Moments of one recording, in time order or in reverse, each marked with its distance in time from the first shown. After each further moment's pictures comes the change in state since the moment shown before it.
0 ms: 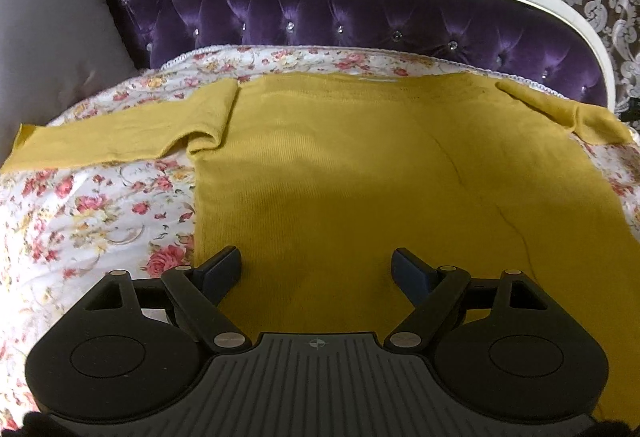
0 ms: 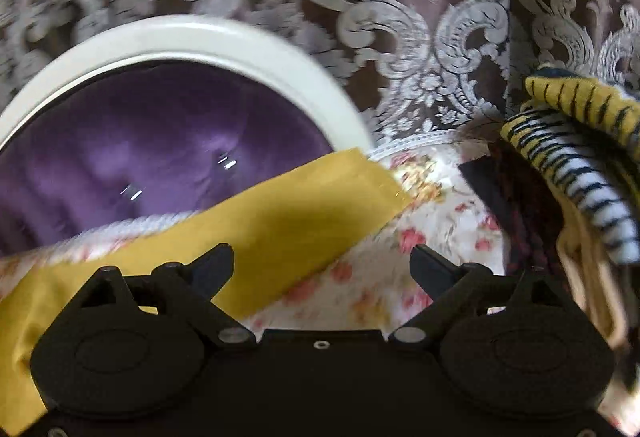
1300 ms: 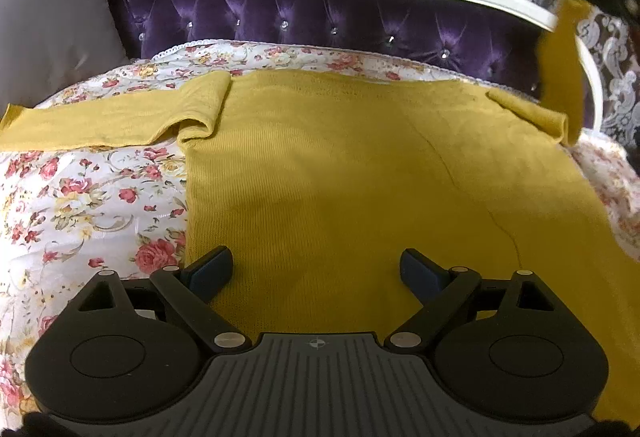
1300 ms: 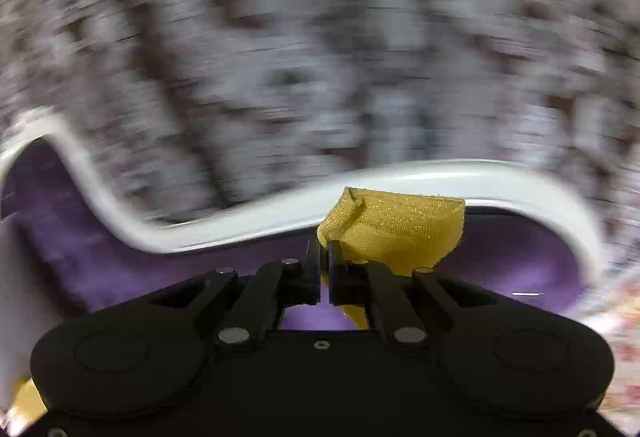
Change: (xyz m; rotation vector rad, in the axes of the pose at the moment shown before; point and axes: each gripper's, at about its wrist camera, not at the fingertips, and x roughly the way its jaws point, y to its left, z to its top) left arm 0.003 0.009 -0.005 -0.053 -0.019 -0.069; right arm -0.110 0.197 0.079 -0.163 -0.116 0.543
